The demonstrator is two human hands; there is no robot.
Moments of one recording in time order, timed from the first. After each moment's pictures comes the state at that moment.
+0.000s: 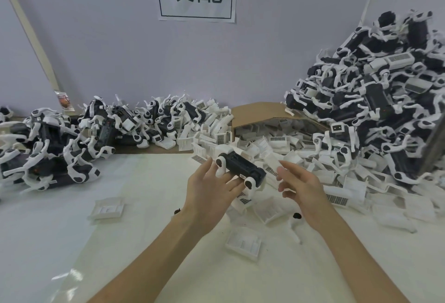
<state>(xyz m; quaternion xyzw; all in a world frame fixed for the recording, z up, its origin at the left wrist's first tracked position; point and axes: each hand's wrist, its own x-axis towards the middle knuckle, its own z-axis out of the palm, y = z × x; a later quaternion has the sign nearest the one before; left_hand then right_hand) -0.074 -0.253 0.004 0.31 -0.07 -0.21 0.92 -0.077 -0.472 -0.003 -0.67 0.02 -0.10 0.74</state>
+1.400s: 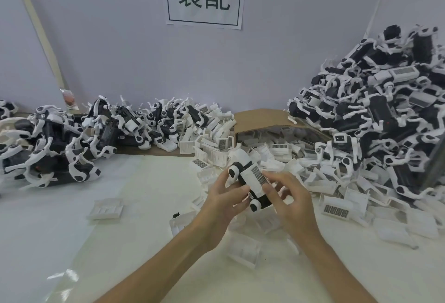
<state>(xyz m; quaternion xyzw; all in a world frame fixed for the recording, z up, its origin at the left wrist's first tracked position) -0.087 -0.266 -0.006 0.53 -0.20 -0.12 0.82 -0.087 -0.445 -0.015 -0.78 -0.16 -0.32 0.52</state>
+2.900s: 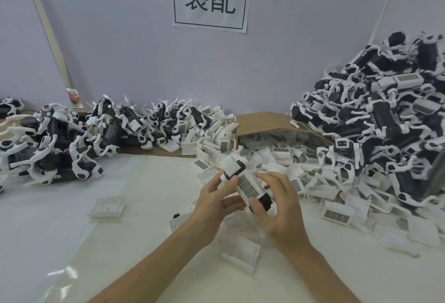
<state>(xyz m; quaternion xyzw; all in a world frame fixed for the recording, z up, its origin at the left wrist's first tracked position) -0.078 -0.261 -0.008 0.50 -0.12 -0.09 0.85 -0.091 -0.431 -0.021 -0.82 -0.22 -0.36 0.38</state>
